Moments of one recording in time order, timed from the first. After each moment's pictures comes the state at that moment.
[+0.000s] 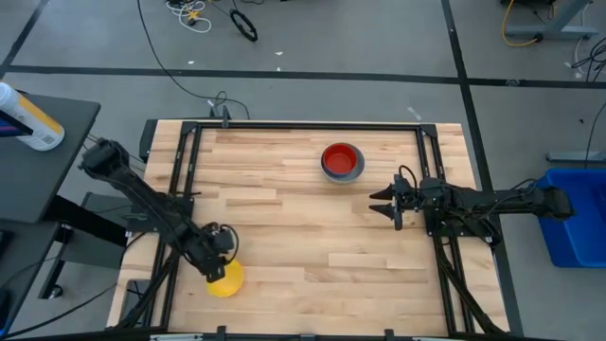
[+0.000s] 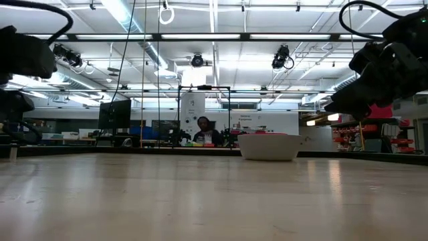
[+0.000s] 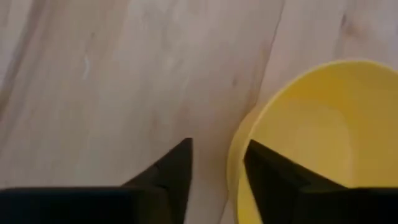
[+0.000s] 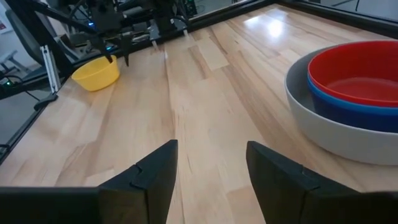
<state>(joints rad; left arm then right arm) -0.75 1.25 0.51 -0.42 -0.21 -1.04 -0.10 0.43 0.01 0.13 -0.04 0.28</state>
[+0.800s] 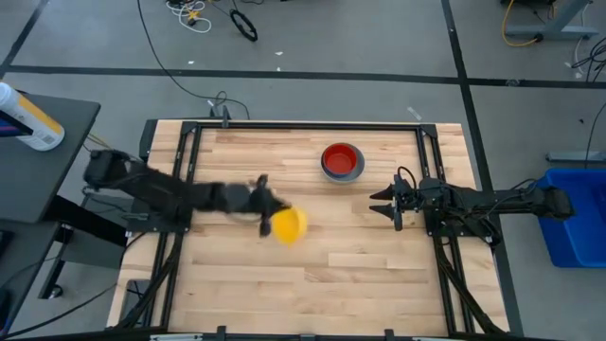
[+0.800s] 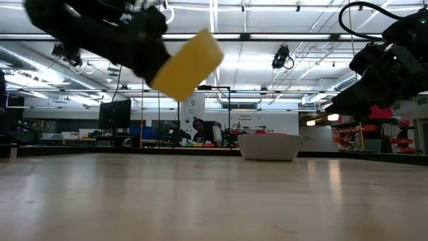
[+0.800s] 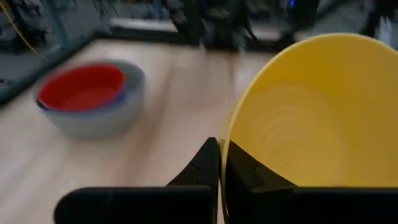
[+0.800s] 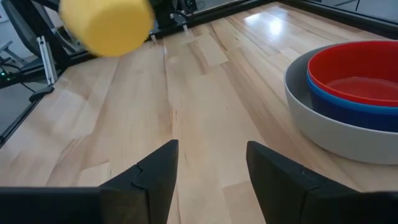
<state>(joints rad) -0.07 1.37 0.52 0.55 -0.18 -0.11 -0.10 0.43 0.01 0.12 -0.04 0.25</state>
